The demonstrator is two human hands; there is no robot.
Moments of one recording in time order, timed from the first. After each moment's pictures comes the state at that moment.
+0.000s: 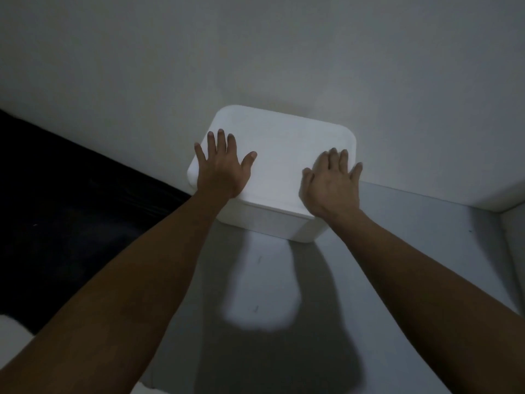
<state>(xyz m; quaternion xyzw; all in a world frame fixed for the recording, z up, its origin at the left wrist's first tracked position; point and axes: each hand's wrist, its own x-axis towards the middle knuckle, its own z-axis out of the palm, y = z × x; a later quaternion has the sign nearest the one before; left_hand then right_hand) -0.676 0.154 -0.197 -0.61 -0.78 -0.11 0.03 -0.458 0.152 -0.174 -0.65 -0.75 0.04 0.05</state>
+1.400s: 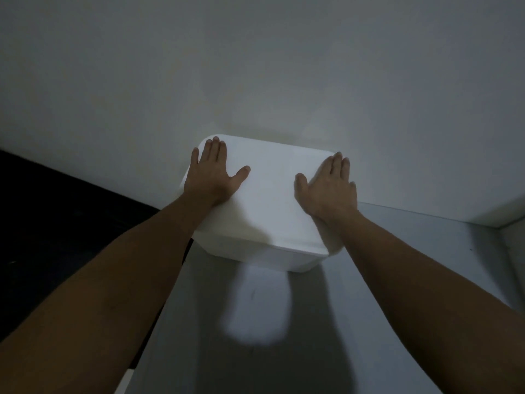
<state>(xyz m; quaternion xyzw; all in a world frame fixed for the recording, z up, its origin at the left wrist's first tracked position) -0.696 0.219 -0.188 -0.67 -0.74 -0.10 0.01 -0.457 0.212 -0.166 -0.71 -0.69 0.13 0.09</state>
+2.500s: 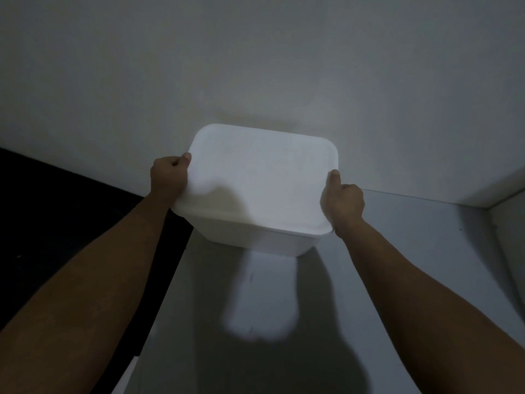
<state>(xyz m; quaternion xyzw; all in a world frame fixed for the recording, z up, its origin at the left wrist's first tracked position) -0.749 0.176 -0.186 -0.42 -0.79 -0.39 -0.20 -0.423 0.182 -0.194 -0.78 -0.40 0.34 0.34</state>
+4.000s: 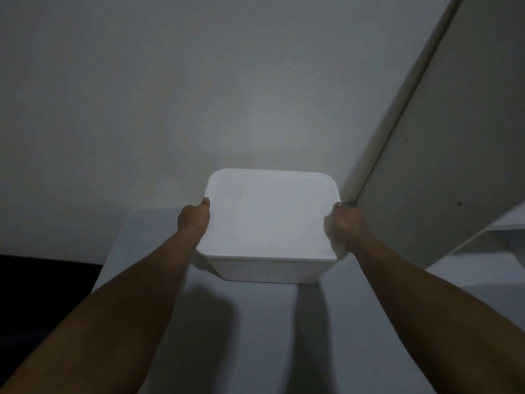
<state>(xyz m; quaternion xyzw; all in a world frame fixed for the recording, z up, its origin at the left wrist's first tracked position) -0.468 0.169 -0.166 -0.40 -0.81 -0.26 -0.35 -0.166 0.126 -0.157 -0.84 -0.37 0.30 0.28</state>
